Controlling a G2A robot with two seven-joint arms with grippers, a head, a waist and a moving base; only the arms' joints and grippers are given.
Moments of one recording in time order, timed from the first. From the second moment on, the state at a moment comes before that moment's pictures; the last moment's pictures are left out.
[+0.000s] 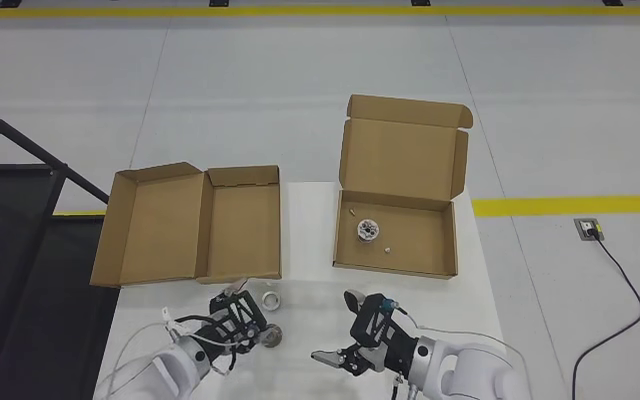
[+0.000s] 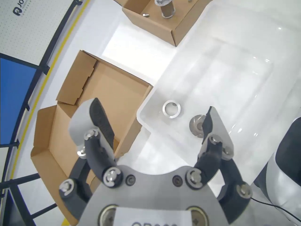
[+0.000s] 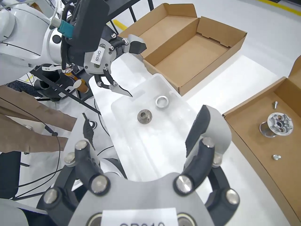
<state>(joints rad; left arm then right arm) 1.54 -1.13 -1.50 -2.11 1.72 -0.64 -0.35 -1.41 -1.41 1.32 -2.08 -1.03 -0.66 0.74</state>
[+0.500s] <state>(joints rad) 1.28 -1.07 -1.41 -1.99 1.59 -1.01 -0.61 -1.41 -1.41 1.32 -2.08 -1.03 -0.66 0.74</state>
